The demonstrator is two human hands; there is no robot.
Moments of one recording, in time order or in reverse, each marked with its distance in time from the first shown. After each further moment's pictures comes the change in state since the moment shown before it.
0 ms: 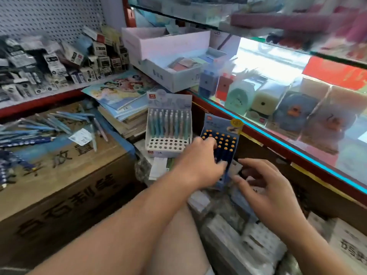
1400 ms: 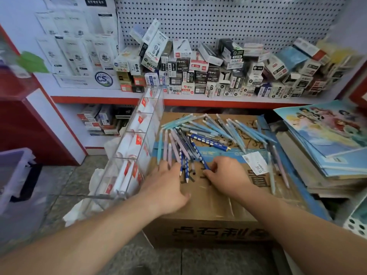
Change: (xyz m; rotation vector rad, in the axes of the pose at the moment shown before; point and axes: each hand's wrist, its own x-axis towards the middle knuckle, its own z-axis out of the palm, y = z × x) left_hand -0.192 -0.383 -0.168 0.131 0.167 -0.888; right_hand 0.132 -0.282 0.464 -0.357 -0.817 -0.405
